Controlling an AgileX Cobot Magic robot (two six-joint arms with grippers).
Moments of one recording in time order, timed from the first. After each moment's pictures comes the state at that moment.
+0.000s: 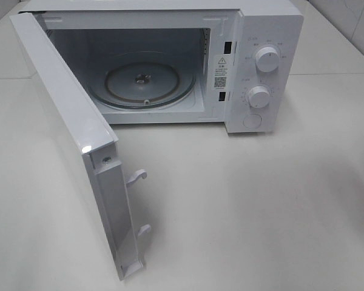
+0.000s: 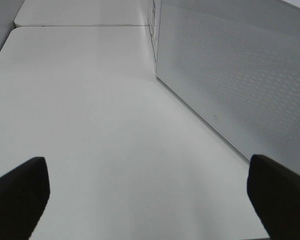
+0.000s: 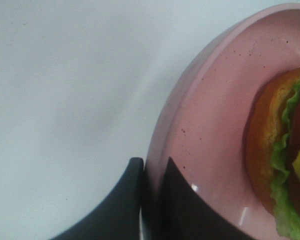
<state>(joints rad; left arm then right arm) -0.03 0.00 -0.51 -0.05 1.06 0.09 0.35 1.09 -0.60 -0.61 0.75 0.02</state>
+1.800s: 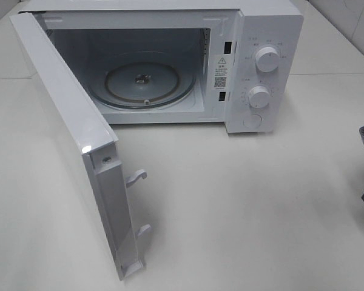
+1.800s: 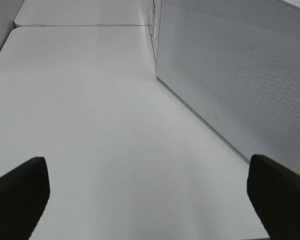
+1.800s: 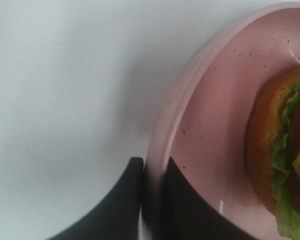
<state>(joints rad) -0.03 0.00 -0.51 -0.05 1.06 0.09 0.04 1.60 -0.56 -0.81 0.37 0.46</state>
